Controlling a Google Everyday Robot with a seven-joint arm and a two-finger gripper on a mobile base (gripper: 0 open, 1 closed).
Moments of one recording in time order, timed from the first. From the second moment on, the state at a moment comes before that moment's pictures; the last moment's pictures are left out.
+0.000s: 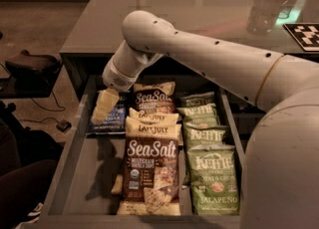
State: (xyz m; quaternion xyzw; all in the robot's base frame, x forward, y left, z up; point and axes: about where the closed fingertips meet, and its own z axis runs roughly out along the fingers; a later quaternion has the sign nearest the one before) arm 0.586 0.176 0.765 -0.68 0.66 0.24 0.22
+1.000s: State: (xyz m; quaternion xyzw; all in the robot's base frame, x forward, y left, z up) arm 0.610 0.194 0.759 -0.67 0.68 0.20 0.22
